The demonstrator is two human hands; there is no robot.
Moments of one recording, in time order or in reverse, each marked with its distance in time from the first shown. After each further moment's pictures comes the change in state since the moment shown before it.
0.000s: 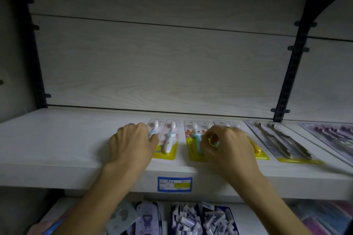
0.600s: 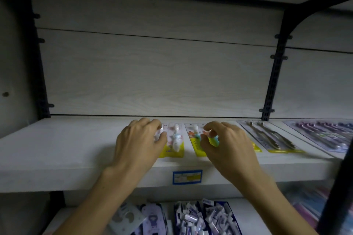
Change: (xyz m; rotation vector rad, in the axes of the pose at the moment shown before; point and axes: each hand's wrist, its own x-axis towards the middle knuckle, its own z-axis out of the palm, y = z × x) left_hand -0.017 -0.025 -0.040 -0.300 0.182 0.296; right_hand -0.024 -0.047 -0.030 -0.015 0.079 -0.029
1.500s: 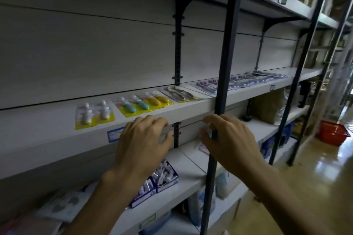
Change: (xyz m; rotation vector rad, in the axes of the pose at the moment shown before) left_hand -0.109 0.100 -0.027 -0.338 -0.086 0.505; right_hand -0.172 0.000 -0.128 -0.338 -0.034 0.330
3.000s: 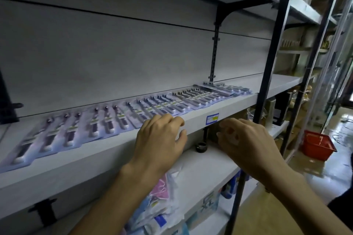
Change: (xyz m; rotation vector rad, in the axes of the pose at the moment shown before) left_hand 0.349 0.324 0.454 -0.108 -0.080 0.047; right_hand 0.230 0.601 0.016 -0.098 0.016 0.081
